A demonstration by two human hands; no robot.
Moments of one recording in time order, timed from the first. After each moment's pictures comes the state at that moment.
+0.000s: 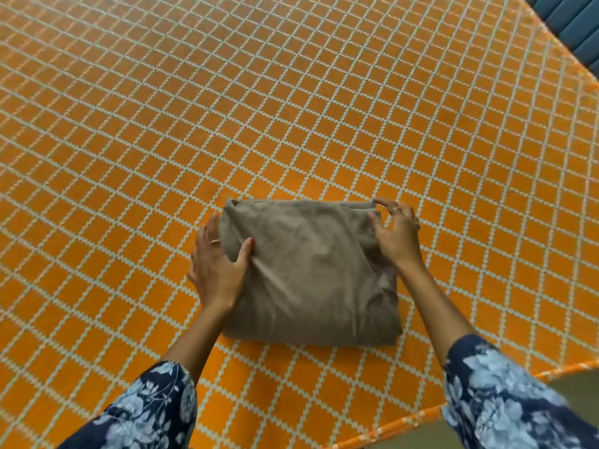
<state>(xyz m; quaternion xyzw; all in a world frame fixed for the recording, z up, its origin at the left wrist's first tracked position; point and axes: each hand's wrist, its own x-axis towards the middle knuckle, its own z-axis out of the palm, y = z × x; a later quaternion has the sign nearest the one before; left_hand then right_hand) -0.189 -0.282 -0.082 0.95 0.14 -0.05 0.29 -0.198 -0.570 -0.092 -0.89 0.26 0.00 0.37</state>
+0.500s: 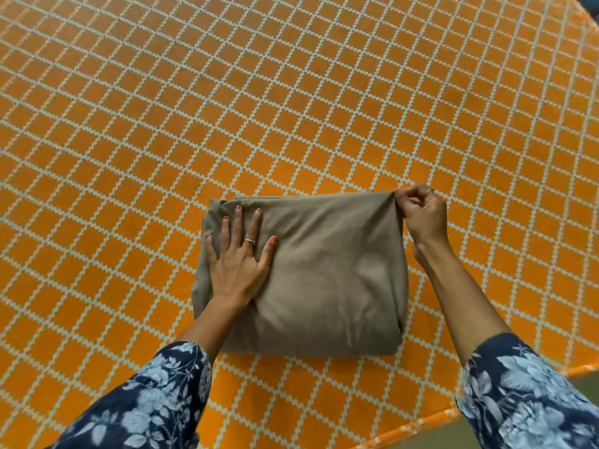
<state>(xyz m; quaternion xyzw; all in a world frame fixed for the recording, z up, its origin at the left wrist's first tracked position) -0.168 -0.316 -0.133 0.98 -0.04 -0.17 0.13 -0.169 -0.614 -0.111 -0.74 0.35 -0.08 0.57</state>
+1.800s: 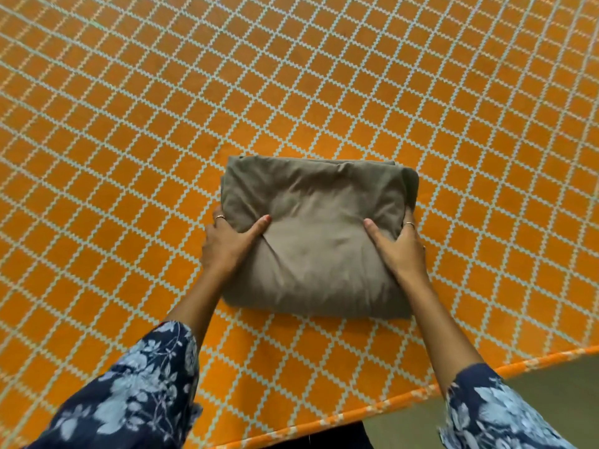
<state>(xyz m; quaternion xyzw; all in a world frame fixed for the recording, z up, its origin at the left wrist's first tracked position) -0.183 -0.265 -0.132 0.90 0.22 -0.23 0.29 -0.253 -0.542 -0.135 -0.84 0.37 0.11 0.38</state>
